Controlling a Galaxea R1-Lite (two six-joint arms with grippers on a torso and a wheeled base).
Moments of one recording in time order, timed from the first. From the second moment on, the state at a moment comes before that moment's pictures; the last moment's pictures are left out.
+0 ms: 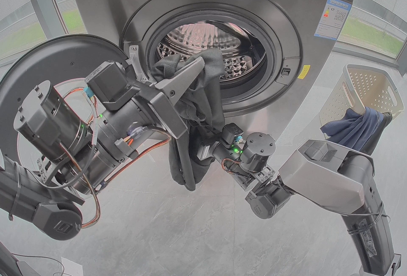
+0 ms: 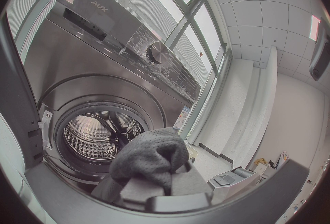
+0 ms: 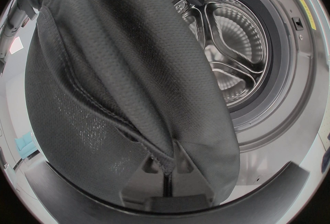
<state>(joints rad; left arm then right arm) -0.70 1.69 -0.69 -1.45 -0.15 -0.20 0.67 2.55 -1.32 -1.51 -0.03 0.07</state>
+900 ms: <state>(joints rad) -0.49 1.84 -0.49 -1.54 -0.13 -0.20 0.63 2.21 -1.05 -1.54 -0.03 0.07</state>
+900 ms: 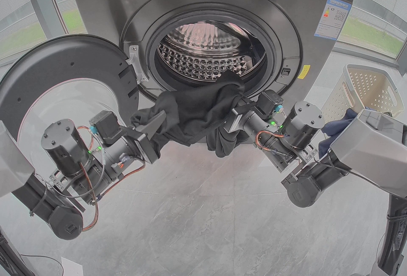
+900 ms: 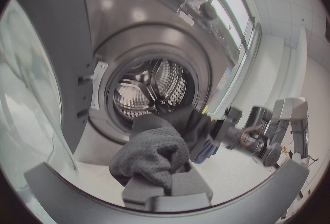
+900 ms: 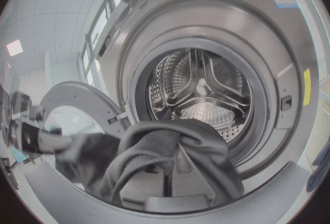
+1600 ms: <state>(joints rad) -0.53 2.02 -0.41 -1.55 -0.13 -0.16 0.63 2.15 -1.05 -1.53 -0.04 0.07</state>
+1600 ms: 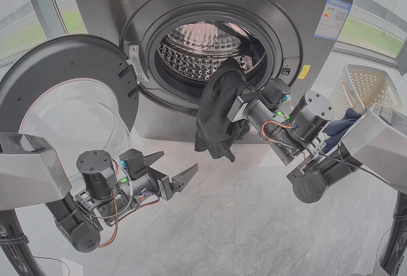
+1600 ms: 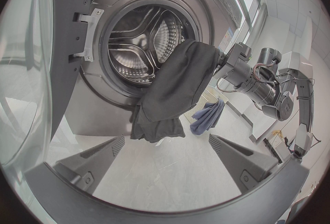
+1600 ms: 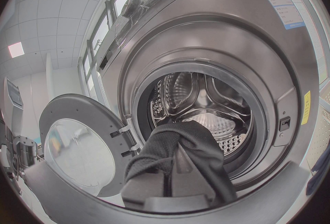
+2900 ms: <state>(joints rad) -0.58 2.36 -1.00 -1.55 -0.03 -0.14 0.77 2.13 -1.02 -1.52 -0.08 0.09</state>
